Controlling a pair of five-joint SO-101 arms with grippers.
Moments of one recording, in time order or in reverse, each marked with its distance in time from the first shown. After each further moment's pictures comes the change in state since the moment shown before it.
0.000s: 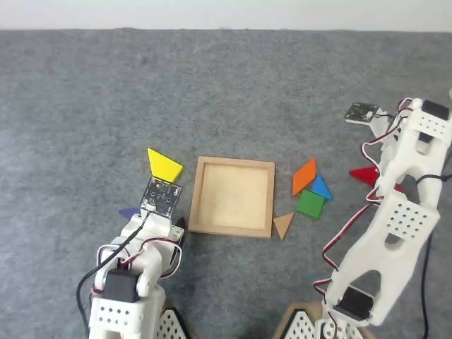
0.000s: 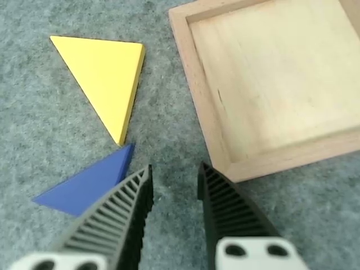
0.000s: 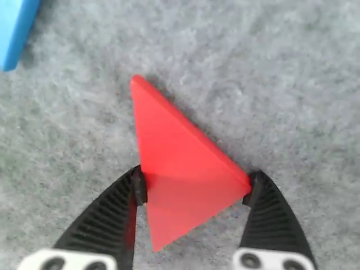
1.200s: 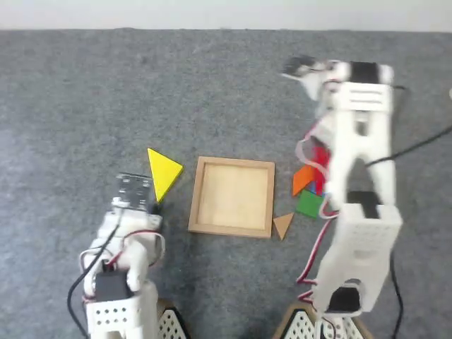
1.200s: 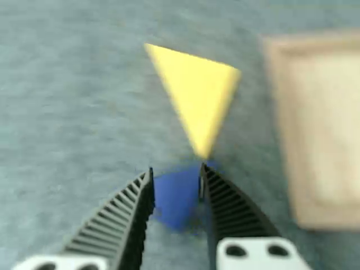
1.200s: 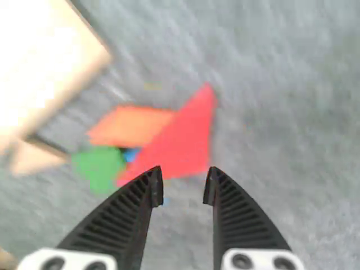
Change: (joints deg) left arm -17.7 0.0 0.0 -6.9 -0.4; right arm -29.0 -22.0 1.2 6.6 -36.0
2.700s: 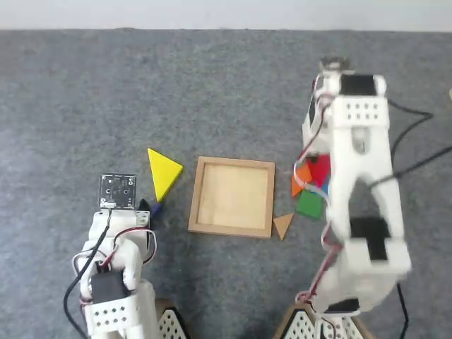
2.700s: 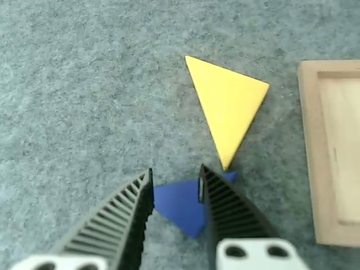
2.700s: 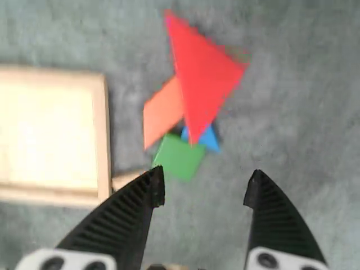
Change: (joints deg) left arm -1.8 0.0 0.0 -1.1 0.1; right arm 1.3 -20.6 24.9 -0.8 -46.6
